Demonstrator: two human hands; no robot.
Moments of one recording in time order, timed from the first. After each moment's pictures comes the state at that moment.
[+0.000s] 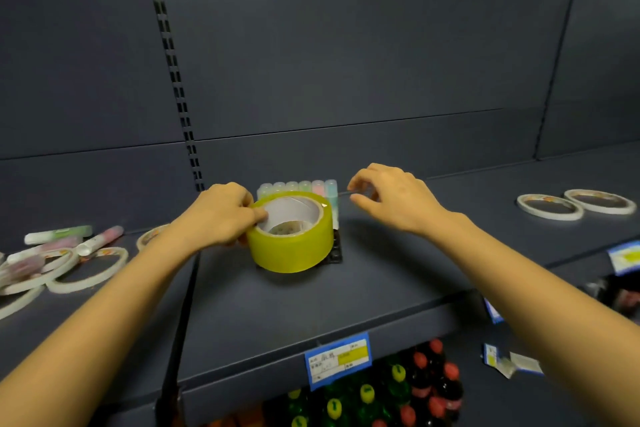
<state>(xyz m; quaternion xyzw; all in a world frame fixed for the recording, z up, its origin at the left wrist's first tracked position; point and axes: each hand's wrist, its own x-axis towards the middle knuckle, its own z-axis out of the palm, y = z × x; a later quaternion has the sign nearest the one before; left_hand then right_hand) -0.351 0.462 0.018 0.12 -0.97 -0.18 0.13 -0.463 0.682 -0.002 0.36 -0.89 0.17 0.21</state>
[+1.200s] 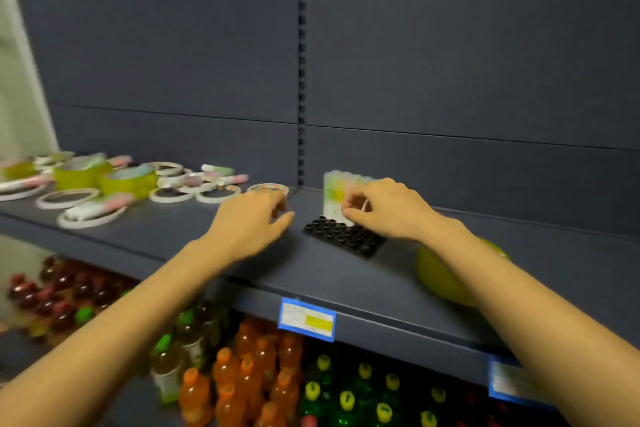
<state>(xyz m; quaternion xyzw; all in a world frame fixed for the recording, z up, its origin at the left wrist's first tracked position) -0.293 0.538 -0.023 0.28 -0.92 0.05 0.27 -0.472 0.663 0.002 0.61 -0.77 0.16 0.11</state>
